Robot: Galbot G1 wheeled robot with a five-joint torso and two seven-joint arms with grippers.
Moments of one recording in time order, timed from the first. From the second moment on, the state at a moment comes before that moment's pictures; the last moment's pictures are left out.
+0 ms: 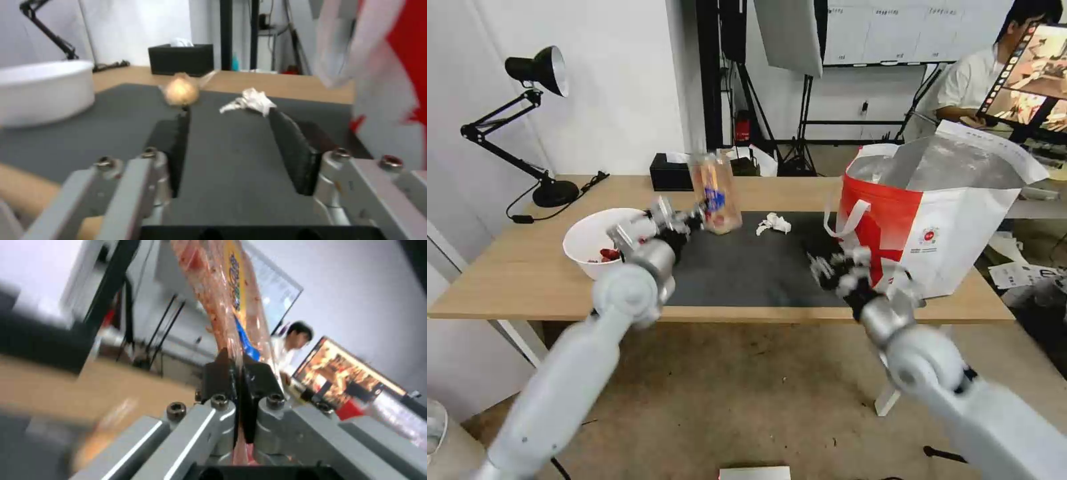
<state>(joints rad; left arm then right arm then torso) 0.58 -1.04 -0.10 -1.83 -1.22 0.18 -0.31 -1.31 0.83 0.22 2.11 0.61 0.00 0.17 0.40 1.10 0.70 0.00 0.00</state>
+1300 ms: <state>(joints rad) -0.11 -1.56 0.67 -1.15 -0.75 -0.01 -0.15 -1.65 1.09 0.31 2.09 0.19 0.19 0.08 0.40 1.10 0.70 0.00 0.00</state>
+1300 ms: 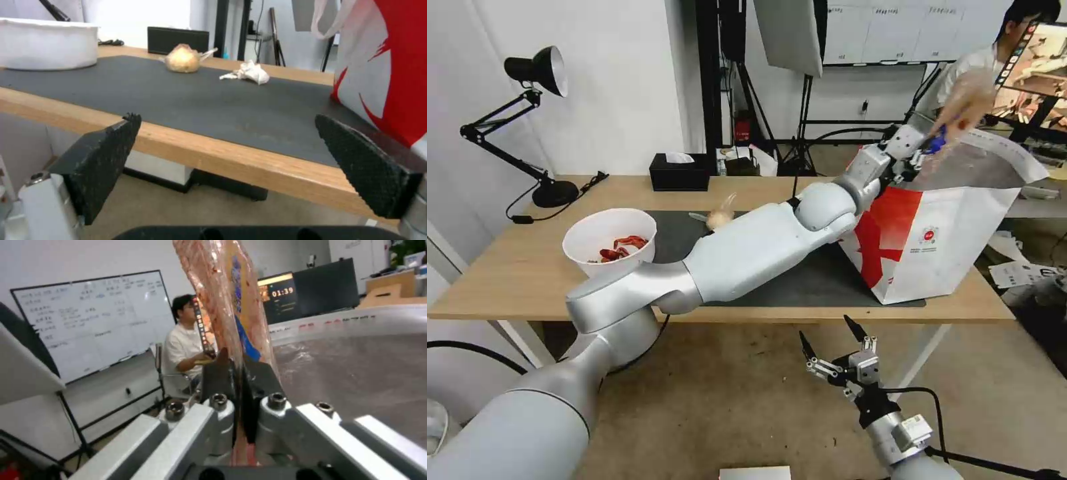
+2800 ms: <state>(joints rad) 1.27 -0.99 -0.27 -2.01 -0.37 -0.03 -0.17 -1.68 1.09 0.38 2.15 0.28 0.21 0.15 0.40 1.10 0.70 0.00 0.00</state>
